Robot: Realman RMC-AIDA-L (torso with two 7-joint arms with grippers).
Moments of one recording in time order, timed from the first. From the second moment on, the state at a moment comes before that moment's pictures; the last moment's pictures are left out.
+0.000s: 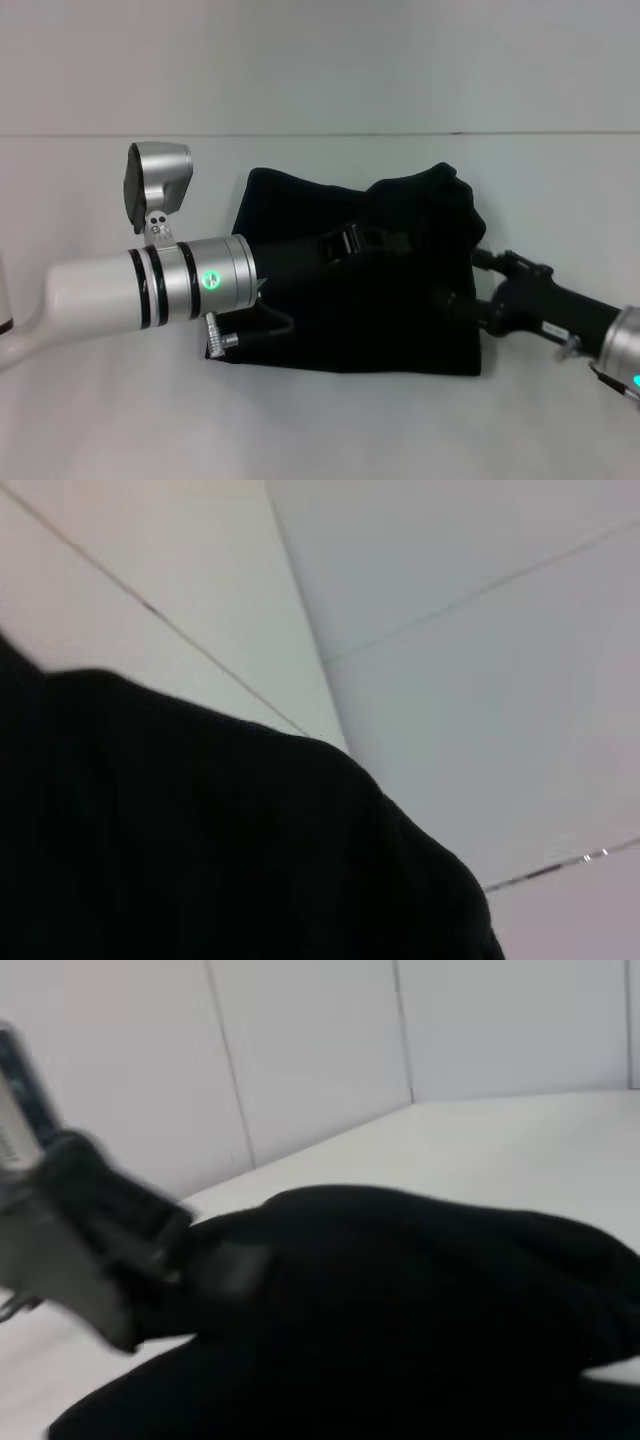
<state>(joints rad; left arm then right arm) -0.81 -2.16 0.63 0.26 1.90 1.23 -2.08 0.55 2.10 -0.57 -0.23 -1.79 -1.18 0.95</state>
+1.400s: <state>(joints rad) -0.79 -2.17 0.75 0.24 1.87 1.30 -1.96 0.64 2.09 -0.49 -0.19 -1.27 -0.77 0.93</state>
